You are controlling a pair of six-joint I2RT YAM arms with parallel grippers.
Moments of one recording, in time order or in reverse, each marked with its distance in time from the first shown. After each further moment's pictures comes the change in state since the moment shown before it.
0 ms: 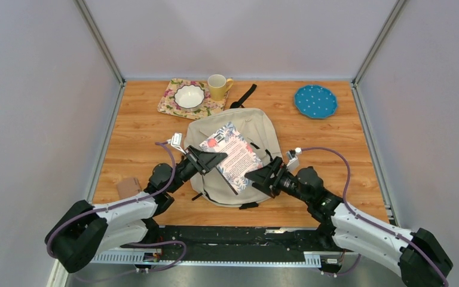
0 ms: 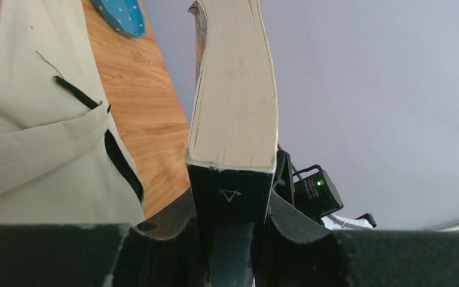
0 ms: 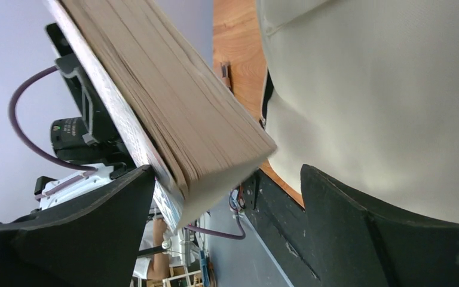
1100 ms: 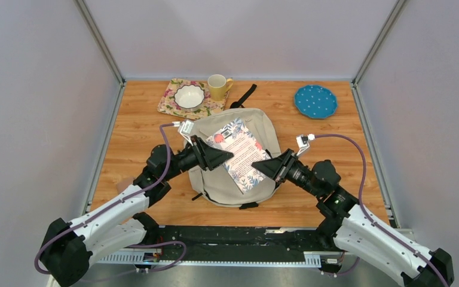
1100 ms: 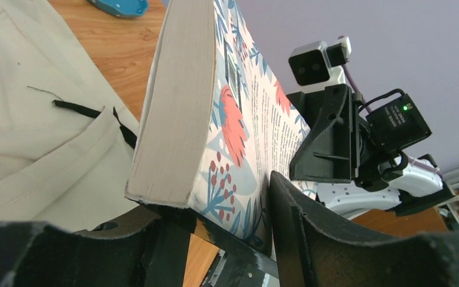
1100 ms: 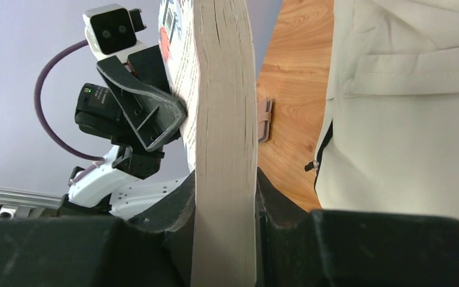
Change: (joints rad) left arm 0.030 -0.101 0.269 -0.500 0.212 0.342; right arm -0.027 -0.118 0.178 -0.073 -0.008 -0.161
